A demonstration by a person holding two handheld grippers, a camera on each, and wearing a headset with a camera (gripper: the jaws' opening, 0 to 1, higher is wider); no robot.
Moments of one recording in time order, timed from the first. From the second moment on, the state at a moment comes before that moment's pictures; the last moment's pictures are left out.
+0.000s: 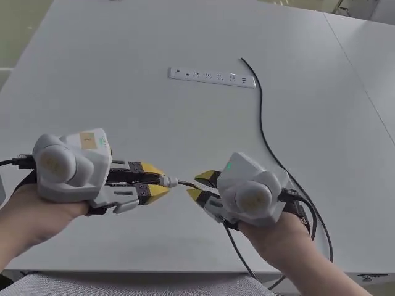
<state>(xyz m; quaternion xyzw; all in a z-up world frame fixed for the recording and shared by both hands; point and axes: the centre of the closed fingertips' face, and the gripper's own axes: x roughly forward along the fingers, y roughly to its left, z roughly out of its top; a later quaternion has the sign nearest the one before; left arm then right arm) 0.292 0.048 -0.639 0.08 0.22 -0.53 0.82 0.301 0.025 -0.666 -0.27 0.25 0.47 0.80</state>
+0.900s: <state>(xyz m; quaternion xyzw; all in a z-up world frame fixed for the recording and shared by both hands) 0.295 0.051 -0.634 0.07 0.21 -0.53 0.82 0.306 0.036 -0.663 -0.27 0.24 0.47 0.80</state>
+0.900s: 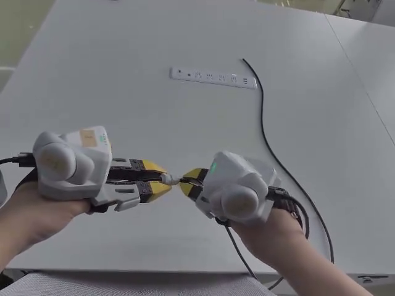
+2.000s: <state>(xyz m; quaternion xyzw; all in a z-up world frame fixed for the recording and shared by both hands) 0.294 0.049 -0.632 0.07 0.21 -0.53 0.82 0.307 0.007 -0.699 -0.10 0.39 0.40 0.82</state>
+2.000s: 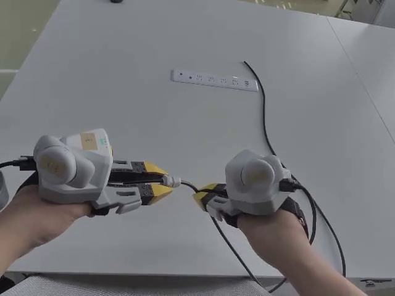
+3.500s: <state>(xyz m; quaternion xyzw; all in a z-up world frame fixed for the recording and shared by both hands) 0.292 0.048 -0.633 0.07 0.21 -0.52 0.82 0.299 0.042 -0.650 -0.29 0.23 0.51 0.78</state>
